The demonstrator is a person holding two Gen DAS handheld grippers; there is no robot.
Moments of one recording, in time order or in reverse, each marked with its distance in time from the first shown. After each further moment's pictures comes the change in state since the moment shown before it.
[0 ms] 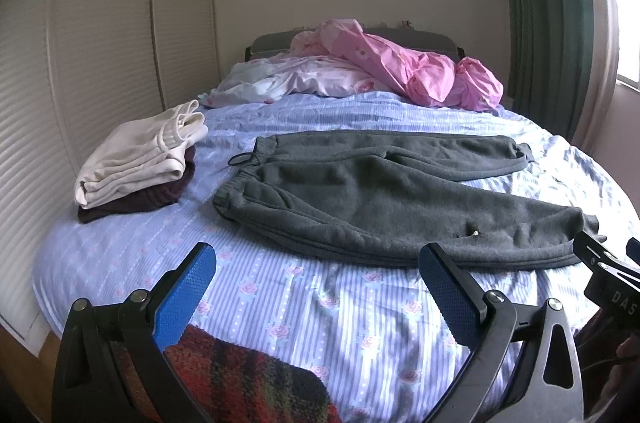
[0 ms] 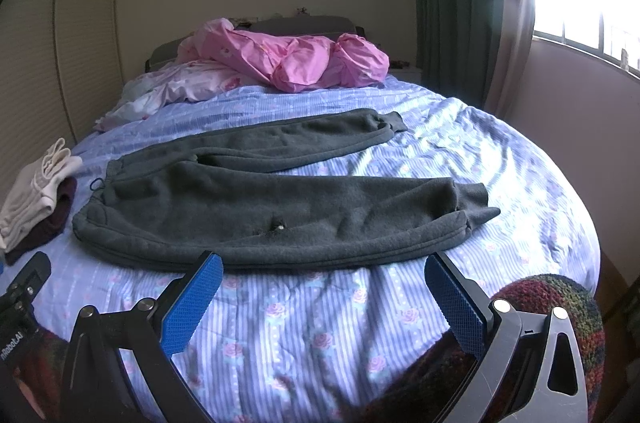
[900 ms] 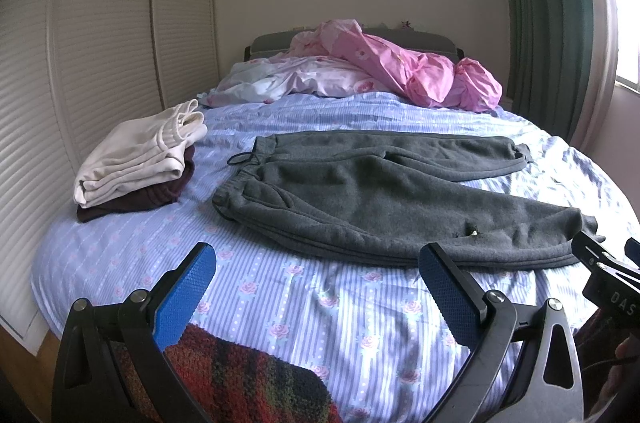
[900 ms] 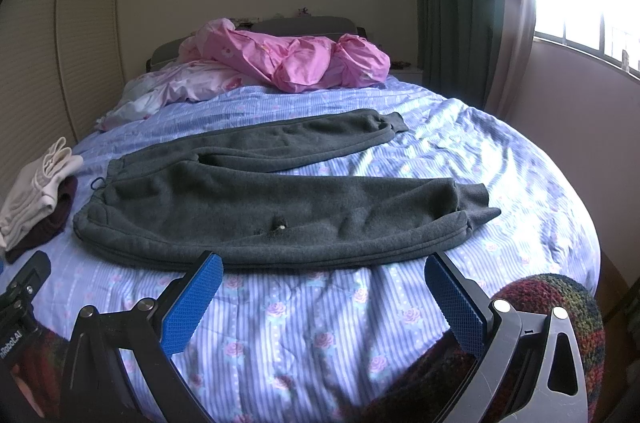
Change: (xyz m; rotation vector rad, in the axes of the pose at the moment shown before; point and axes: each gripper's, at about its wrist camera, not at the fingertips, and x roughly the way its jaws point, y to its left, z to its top) left arm 0.000 0.002 -0.001 -0.001 0.001 -0.002; right arm -0.001 0.000 -0.001 0.001 -0.003 -0.001
